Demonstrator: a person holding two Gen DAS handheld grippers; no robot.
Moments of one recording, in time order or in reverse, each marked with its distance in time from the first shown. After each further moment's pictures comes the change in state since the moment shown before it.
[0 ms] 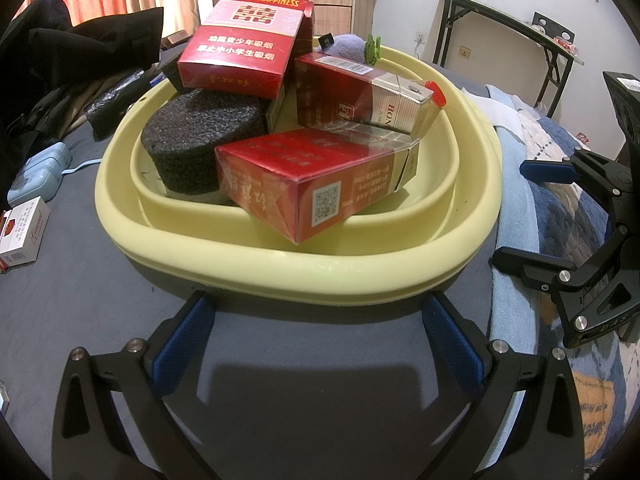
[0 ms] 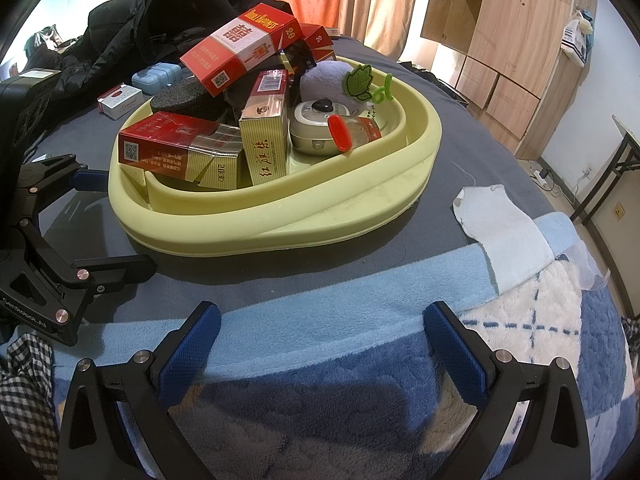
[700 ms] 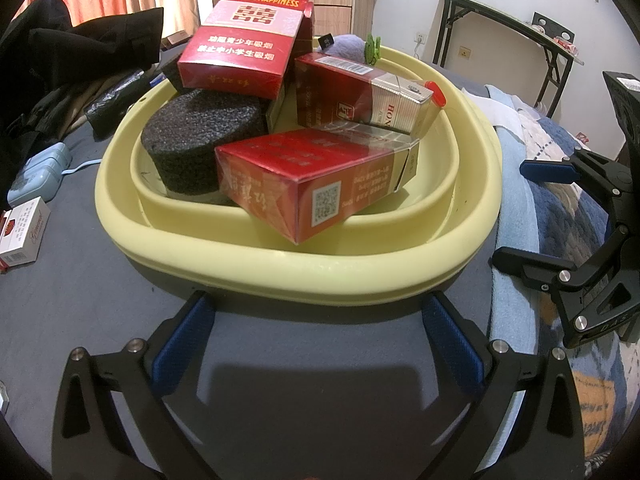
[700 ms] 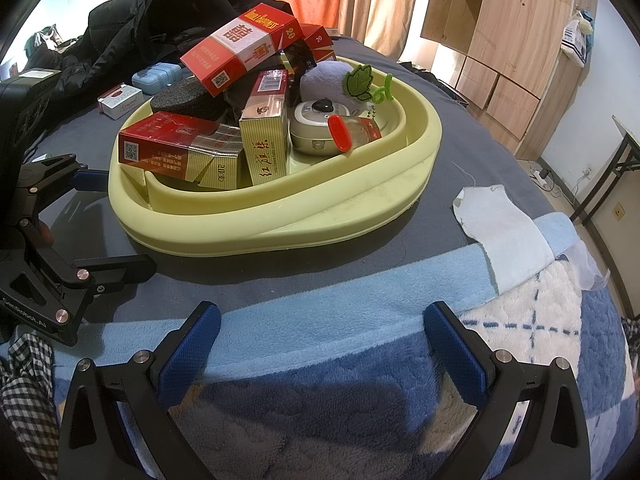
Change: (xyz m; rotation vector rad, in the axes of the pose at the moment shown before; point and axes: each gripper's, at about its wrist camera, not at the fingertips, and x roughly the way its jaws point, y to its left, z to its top) left arm 0.000 0.000 0.000 0.001 -0.001 0.001; right arm 0.000 0.000 0.000 0.000 0.000 0.000
